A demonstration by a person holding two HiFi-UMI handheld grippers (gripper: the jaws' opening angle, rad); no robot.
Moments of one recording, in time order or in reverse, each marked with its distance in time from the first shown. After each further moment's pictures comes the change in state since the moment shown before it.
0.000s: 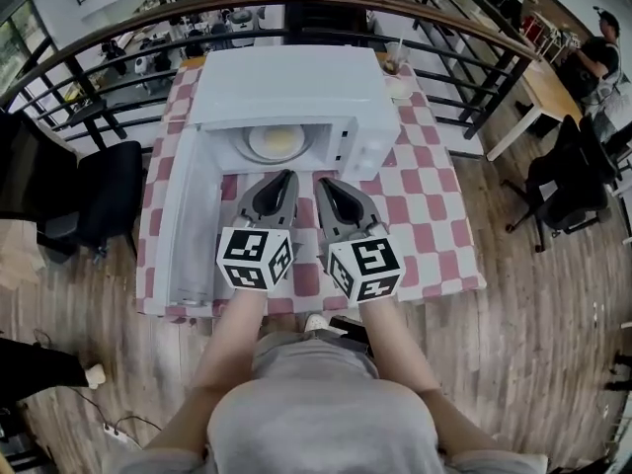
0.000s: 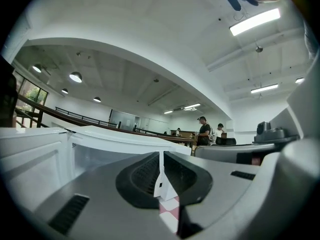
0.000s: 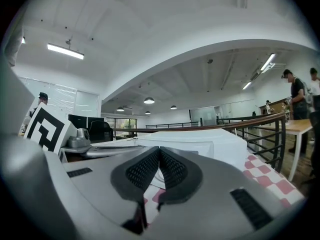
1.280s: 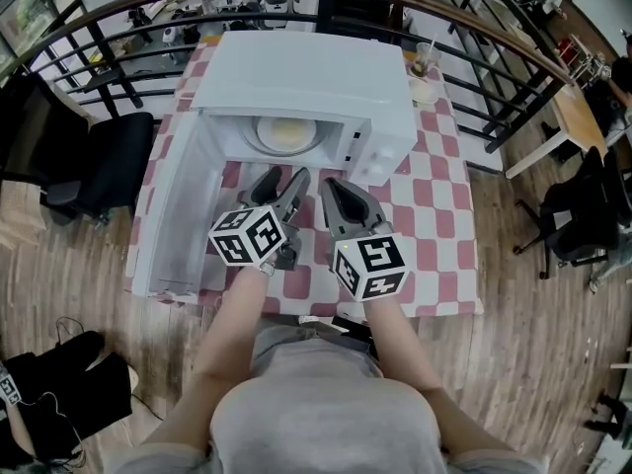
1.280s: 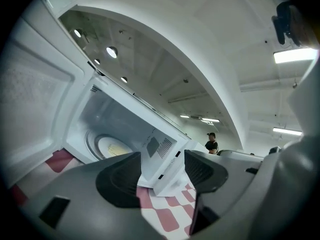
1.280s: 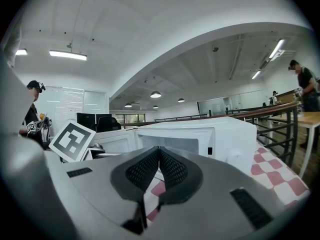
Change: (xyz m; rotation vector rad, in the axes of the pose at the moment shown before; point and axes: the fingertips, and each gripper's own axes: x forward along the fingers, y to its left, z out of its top) left arm 0.039 0.042 -0.064 -0.428 0.017 0.095; right arm 0.023 -0.028 -0.035 0.024 0.076 0.123
